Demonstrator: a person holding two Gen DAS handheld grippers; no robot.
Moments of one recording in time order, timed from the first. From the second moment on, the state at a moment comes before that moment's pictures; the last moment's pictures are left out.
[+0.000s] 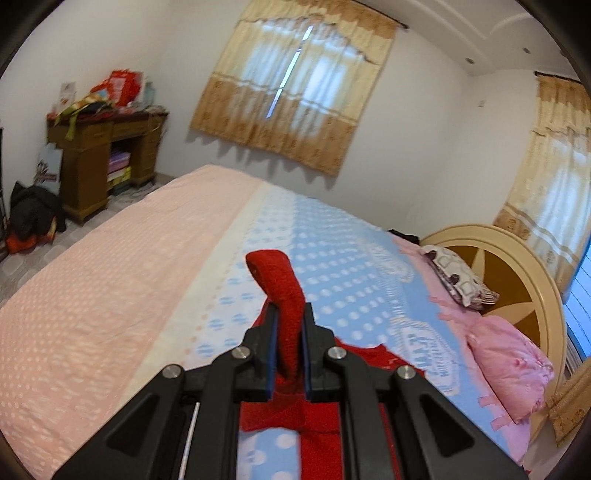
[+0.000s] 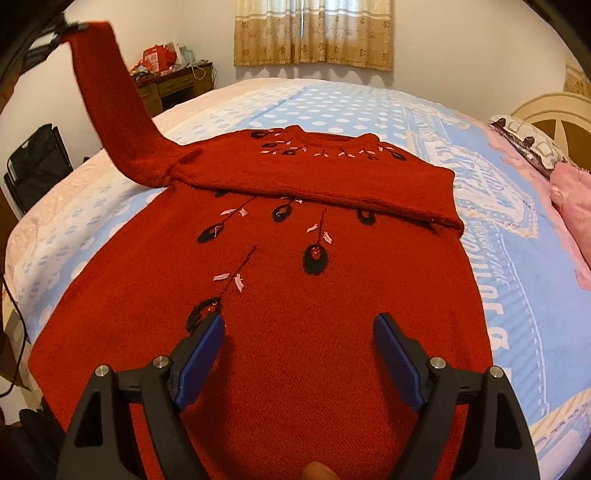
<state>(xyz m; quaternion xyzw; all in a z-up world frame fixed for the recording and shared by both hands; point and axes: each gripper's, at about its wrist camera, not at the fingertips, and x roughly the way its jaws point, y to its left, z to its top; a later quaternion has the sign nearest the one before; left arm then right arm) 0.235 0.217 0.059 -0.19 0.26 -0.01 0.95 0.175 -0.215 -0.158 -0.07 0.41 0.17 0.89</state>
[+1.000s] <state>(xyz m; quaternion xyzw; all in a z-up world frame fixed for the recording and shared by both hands) 0.341 -0.035 0.021 -0.10 0.34 -0.14 0.92 0.166 -0.236 -0.162 -0.02 0.41 0.19 0.89</state>
